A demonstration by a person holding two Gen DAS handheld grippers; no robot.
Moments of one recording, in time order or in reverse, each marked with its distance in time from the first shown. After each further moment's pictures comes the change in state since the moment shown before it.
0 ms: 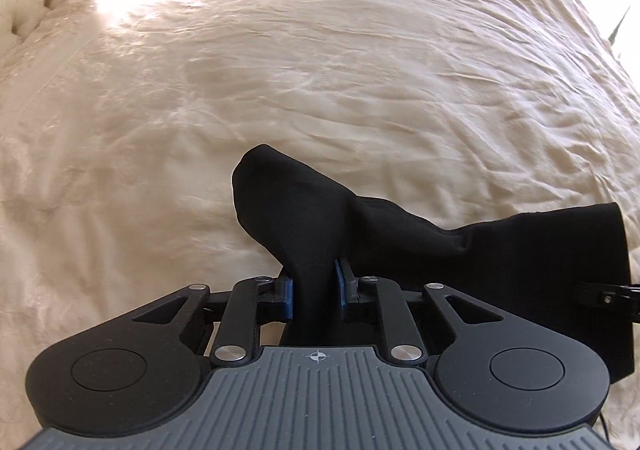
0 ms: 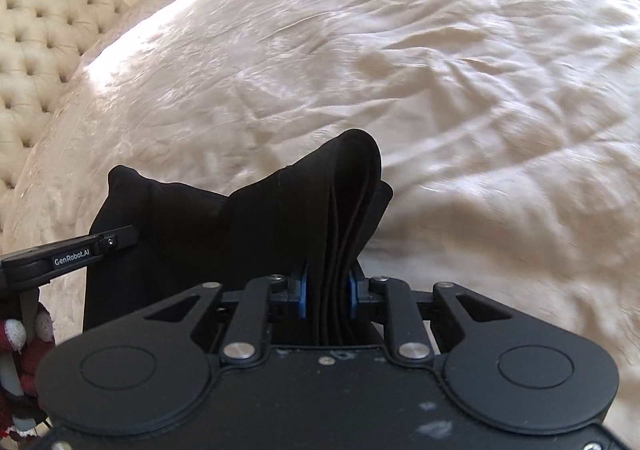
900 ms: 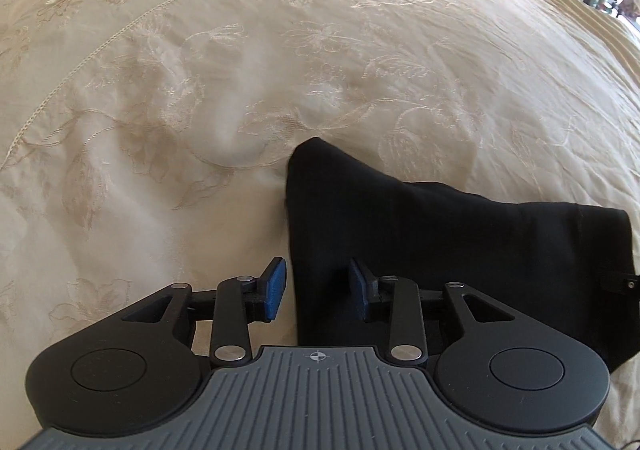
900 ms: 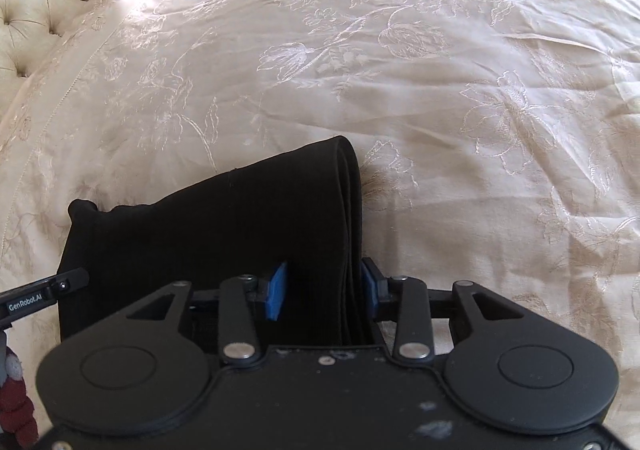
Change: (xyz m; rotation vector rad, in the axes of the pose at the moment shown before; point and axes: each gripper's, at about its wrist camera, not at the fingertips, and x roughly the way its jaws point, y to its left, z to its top) left arm 0.045 0.211 -0.001 -0.307 0.066 0.098; right arm 0.163 0.200 0.074 -0.189 0.087 -0.061
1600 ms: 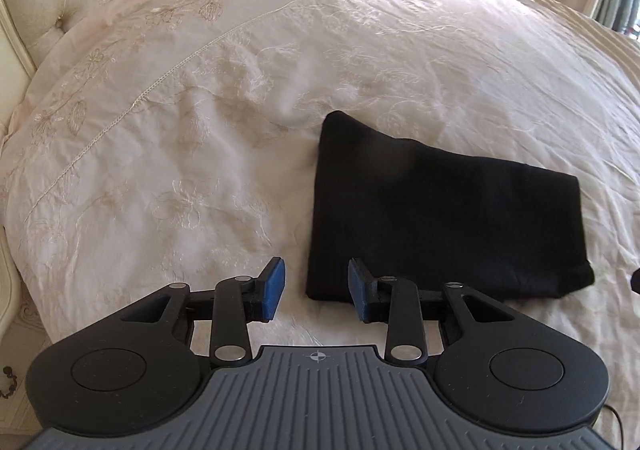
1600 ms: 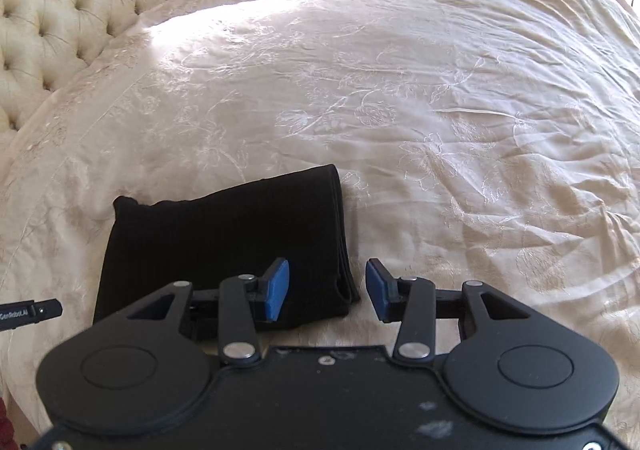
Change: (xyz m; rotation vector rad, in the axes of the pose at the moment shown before) left arm -0.137 -0.041 -0.080 -0.064 -0.060 0.130; right arm -0.146 0.013 -0.075 -0.077 -0.214 -0.073
